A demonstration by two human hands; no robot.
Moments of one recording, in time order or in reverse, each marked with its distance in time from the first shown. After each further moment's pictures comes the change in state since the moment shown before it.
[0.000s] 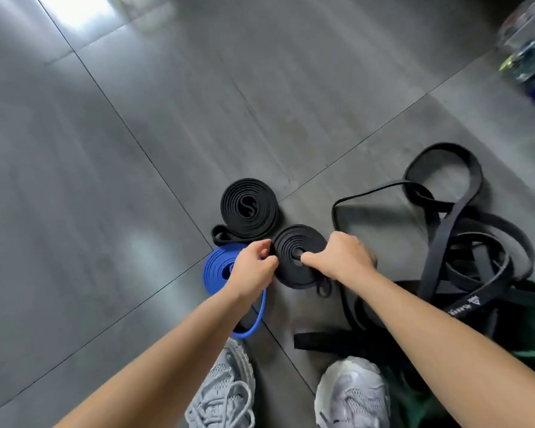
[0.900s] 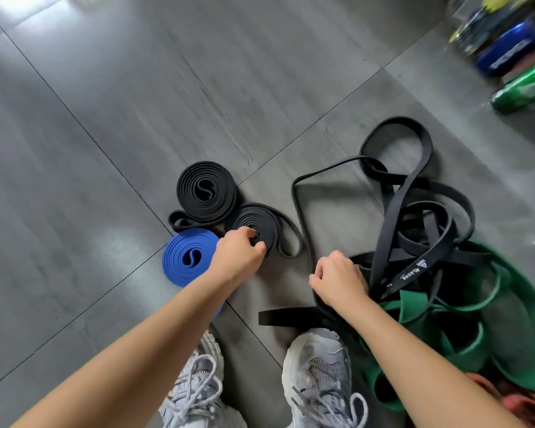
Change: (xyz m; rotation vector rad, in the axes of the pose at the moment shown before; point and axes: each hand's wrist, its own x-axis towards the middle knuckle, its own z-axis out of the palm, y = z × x) left_hand 0.008 0.002 0.038 0.638 0.008 0.095; right_hand -0.022 0.093 0.053 -0.031 0.014 -0.078
